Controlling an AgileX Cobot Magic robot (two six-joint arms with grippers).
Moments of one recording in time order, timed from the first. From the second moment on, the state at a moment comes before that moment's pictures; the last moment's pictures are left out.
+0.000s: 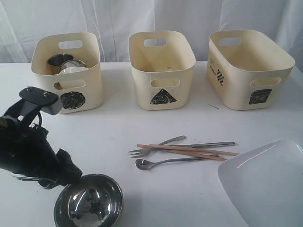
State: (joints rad) left arm -0.50 1.22 -0.69 -0.39 0.65 0.36; right arm 0.18 0.00 -0.01 -0.07 0.22 0.06
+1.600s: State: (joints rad) left arm -0.13 1.67 -1.33 -0.42 0.26 0.58; right arm 0.18 0.00 -0.01 -0.07 0.22 0.06
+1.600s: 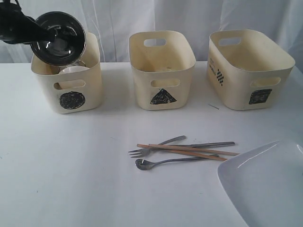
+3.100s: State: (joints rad) left arm -0.18 1.20 -0.84 -0.44 0.32 0.52; right arm 0.18 0.00 -0.01 -0.07 0.22 0.10
